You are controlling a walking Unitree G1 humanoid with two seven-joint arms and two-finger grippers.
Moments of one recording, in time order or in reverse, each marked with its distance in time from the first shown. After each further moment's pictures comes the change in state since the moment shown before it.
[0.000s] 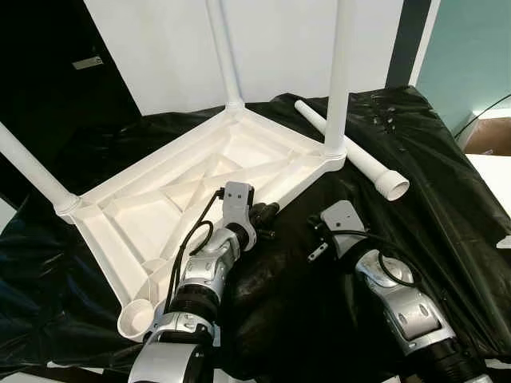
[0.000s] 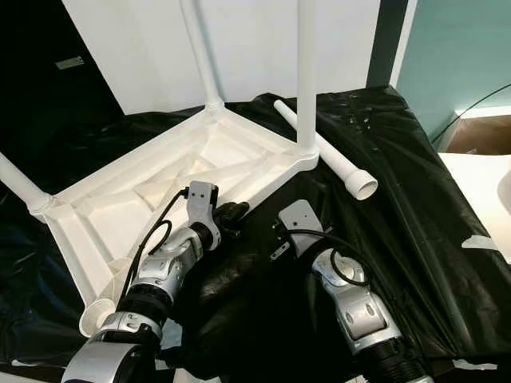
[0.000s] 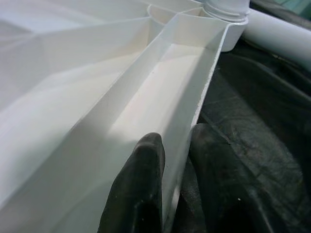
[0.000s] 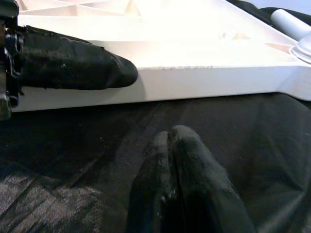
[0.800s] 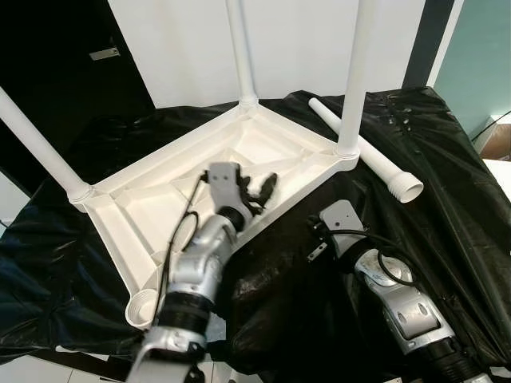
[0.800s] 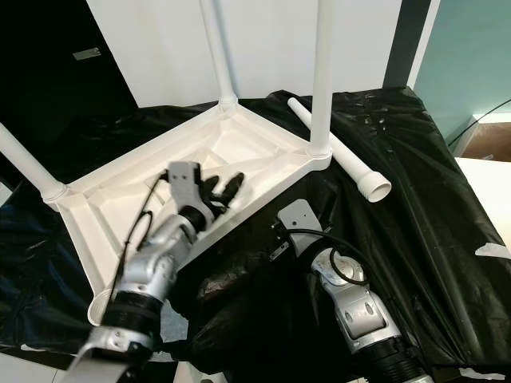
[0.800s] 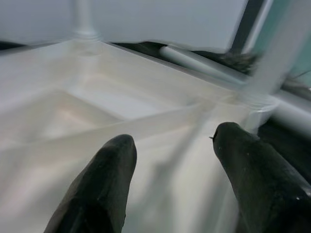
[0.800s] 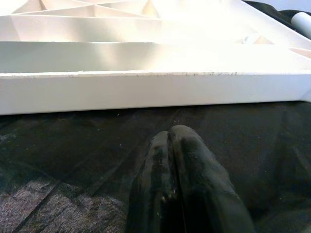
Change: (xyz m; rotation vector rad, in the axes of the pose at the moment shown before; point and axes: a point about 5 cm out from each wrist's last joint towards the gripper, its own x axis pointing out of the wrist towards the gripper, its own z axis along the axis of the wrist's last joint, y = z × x) left arm -0.018 0.019 0.053 0.068 -0.135 0.098; right arm 0.000 -0.001 0.000 -0.004 0.003 0.006
